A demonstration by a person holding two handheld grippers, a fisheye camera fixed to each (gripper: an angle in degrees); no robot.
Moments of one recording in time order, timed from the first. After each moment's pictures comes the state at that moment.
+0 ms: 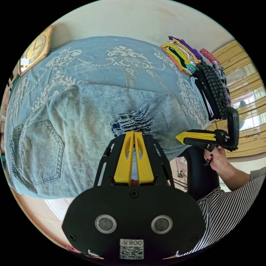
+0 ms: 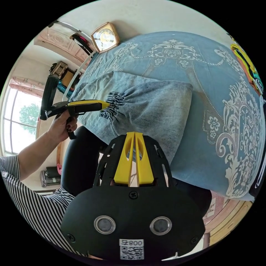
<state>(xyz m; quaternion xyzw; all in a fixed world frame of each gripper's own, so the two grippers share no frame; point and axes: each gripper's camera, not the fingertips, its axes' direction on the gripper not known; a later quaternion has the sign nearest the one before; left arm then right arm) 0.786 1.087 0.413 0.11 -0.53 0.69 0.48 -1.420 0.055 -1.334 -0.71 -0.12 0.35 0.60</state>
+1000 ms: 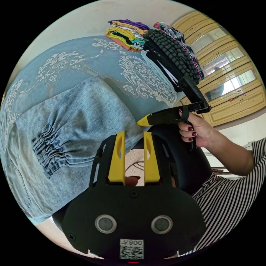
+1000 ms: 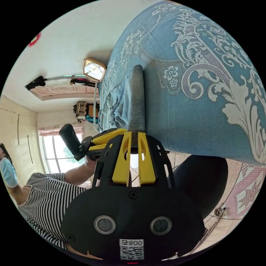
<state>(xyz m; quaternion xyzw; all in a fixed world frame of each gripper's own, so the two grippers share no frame) 0.659 1.123 0.588 -0.05 -0.52 0.74 0.42 -1.328 0.158 -1.578 -0.59 -0.12 0.63 0.50</state>
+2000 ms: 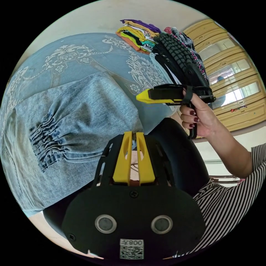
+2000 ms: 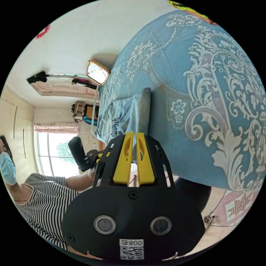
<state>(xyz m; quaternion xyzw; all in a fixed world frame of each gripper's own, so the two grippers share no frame) 0.639 1.097 0.647 -0.03 -0.50 0.73 0.46 -1.318 0.207 -1.598 -0.59 -0.12 0.60 0.53</state>
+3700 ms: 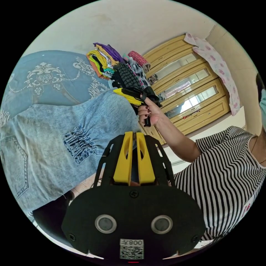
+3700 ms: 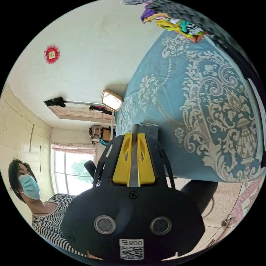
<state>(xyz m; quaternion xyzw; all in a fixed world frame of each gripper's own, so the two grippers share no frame) 0.652 0.903 0.481 -0.16 -0.30 0.78 0.52 -1.170 0.184 -1.558 -0.47 -0.07 0.67 0.57</state>
